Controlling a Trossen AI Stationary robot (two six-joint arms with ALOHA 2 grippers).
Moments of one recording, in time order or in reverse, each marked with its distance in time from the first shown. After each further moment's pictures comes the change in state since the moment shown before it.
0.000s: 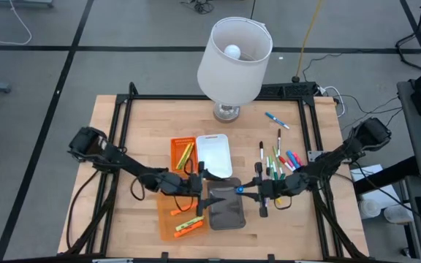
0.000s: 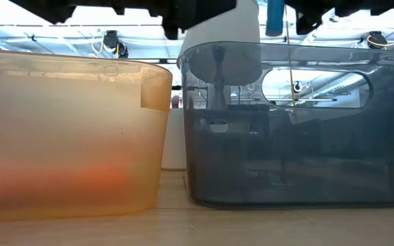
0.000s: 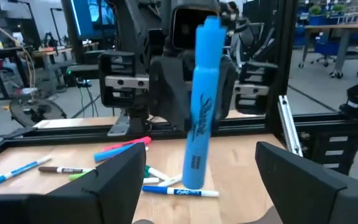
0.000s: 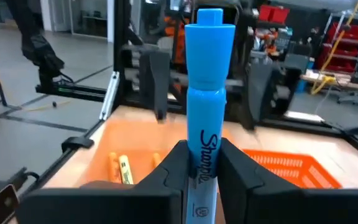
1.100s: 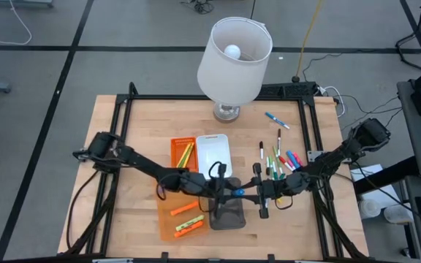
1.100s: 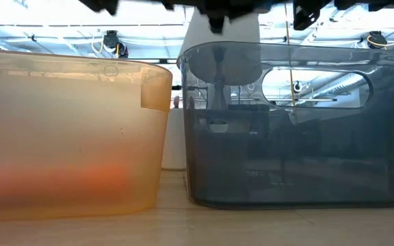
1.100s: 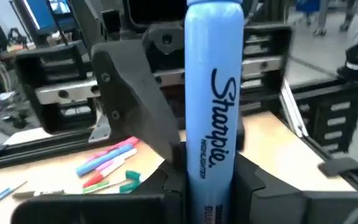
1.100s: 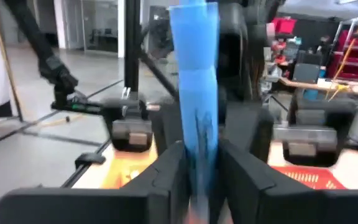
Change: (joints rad) left arm 0.046 0.137 0.281 -0.252 0.144 0.105; right arm 0.002 0.012 0.002 0.053 -0.055 0.022
